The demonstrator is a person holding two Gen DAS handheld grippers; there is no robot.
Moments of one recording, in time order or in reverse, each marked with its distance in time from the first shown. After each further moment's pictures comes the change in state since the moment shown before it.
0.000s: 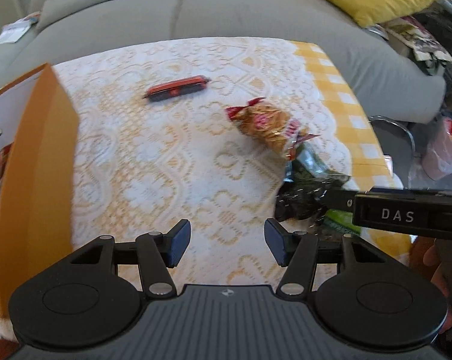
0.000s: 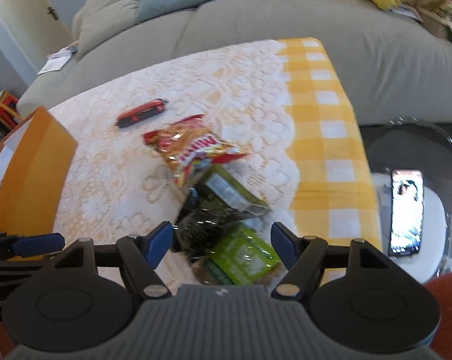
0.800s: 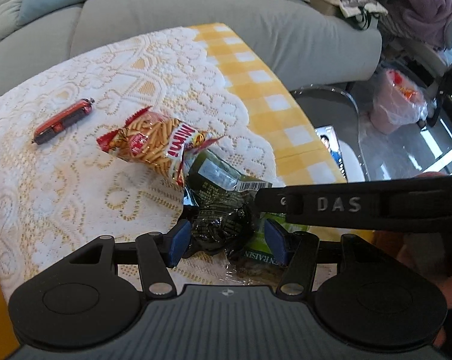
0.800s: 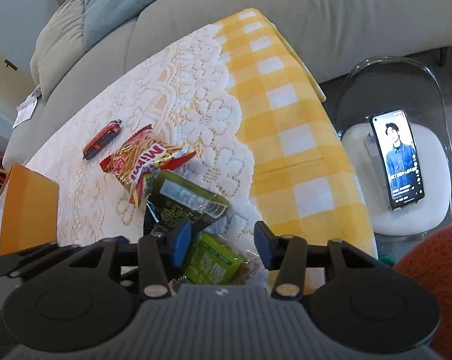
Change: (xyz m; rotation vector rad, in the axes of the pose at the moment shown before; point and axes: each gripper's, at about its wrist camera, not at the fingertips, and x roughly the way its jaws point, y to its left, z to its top) left arm 0.049 -0.066 0.026 0.235 0.049 -0.181; right arm 0.010 -0.042 0.004 0.275 0.025 0.033
